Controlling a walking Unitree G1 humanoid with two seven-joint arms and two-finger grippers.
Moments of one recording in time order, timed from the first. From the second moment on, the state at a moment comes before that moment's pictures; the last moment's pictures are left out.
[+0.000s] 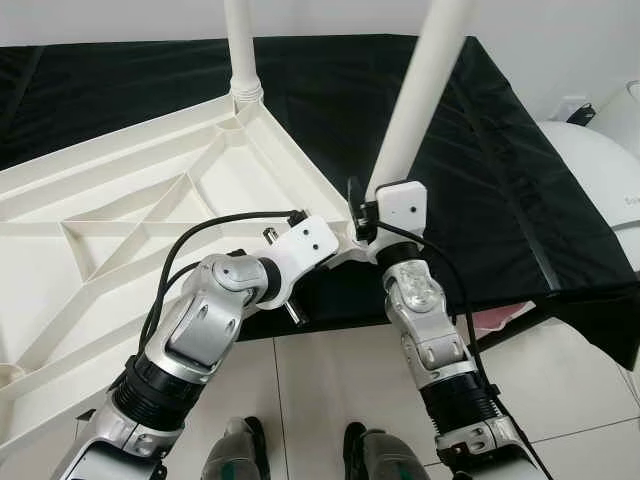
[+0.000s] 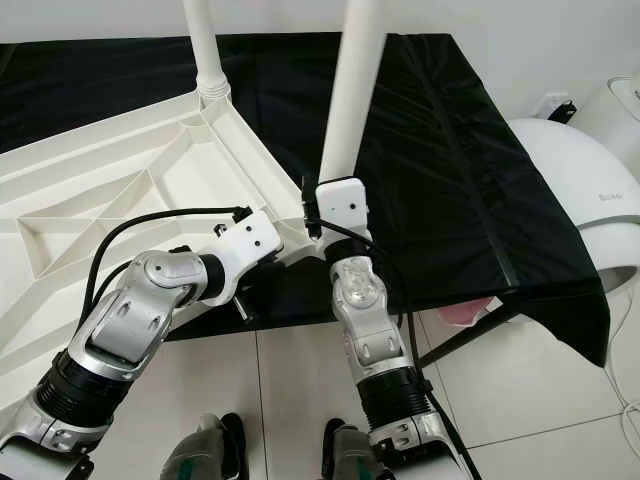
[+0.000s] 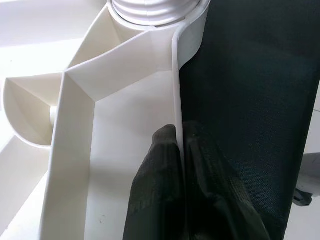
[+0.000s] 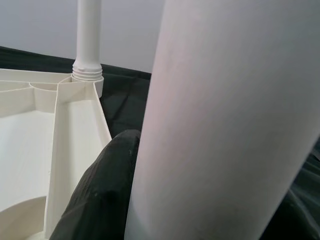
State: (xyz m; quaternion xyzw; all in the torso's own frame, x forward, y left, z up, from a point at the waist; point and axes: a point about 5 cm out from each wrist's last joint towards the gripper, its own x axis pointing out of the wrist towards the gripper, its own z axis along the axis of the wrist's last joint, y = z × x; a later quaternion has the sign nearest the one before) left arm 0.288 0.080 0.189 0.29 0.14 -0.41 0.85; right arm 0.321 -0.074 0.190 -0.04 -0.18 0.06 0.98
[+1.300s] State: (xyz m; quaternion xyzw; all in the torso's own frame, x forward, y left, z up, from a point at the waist) left arm 0.289 0.081 0.189 0.28 0.14 -0.41 0.86; right arm 0.321 -0.077 0.182 -0.05 -0.16 0.03 0.99
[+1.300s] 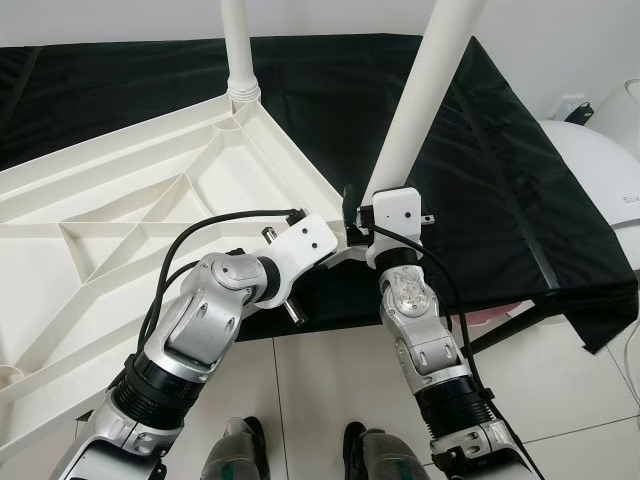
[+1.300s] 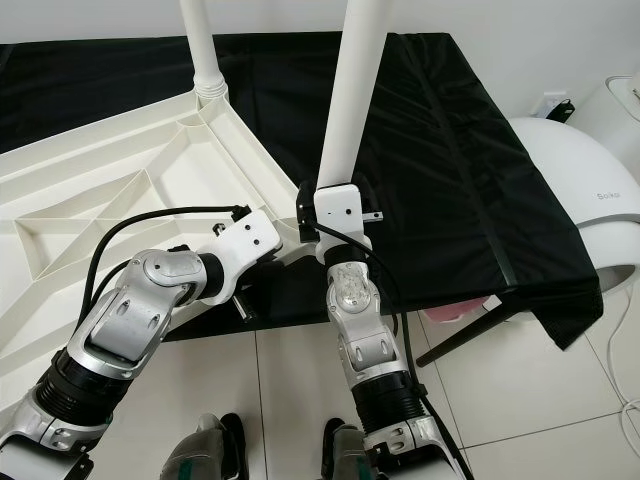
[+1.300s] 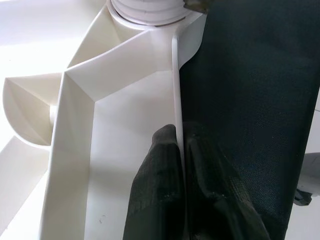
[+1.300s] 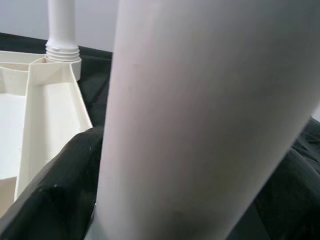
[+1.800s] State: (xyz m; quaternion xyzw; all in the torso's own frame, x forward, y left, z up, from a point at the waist) left arm 0.289 0.080 0.190 0.28 0.14 -0.41 0.86; right arm 0.314 -0.086 0.171 -0.04 -0.14 0.09 0.99
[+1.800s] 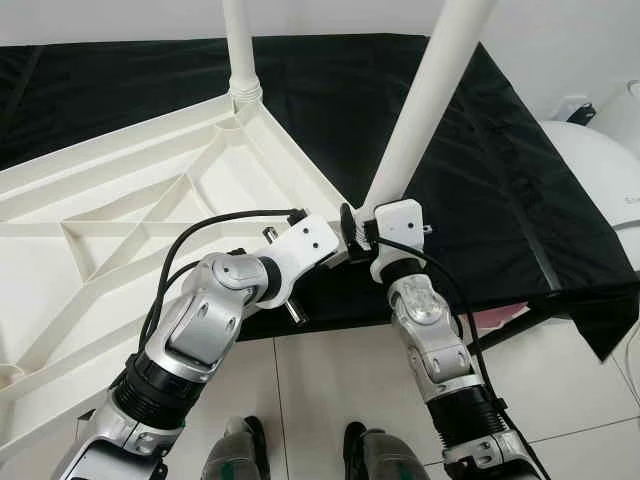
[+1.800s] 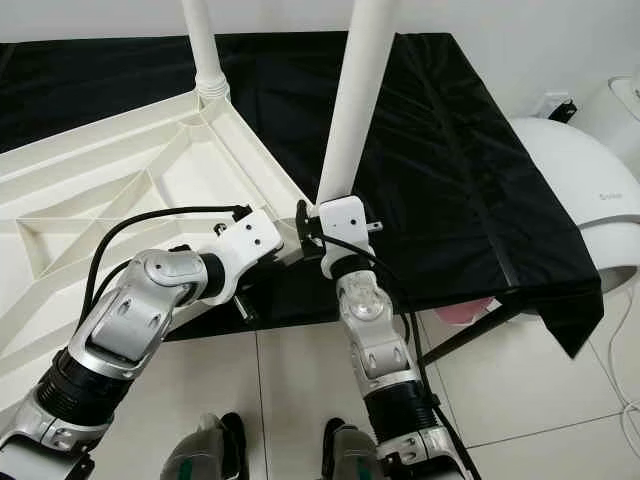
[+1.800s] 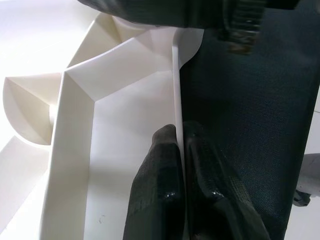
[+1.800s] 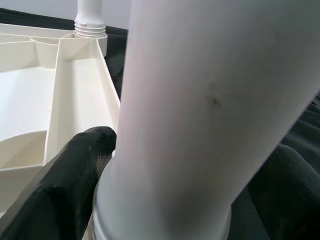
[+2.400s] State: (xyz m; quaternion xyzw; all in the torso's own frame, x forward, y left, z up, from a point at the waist) left arm 0.289 0.080 0.191 0.28 0.14 -0.41 0.86; right arm 0.308 -0.099 0.182 -0.04 -0.16 0.15 0.97
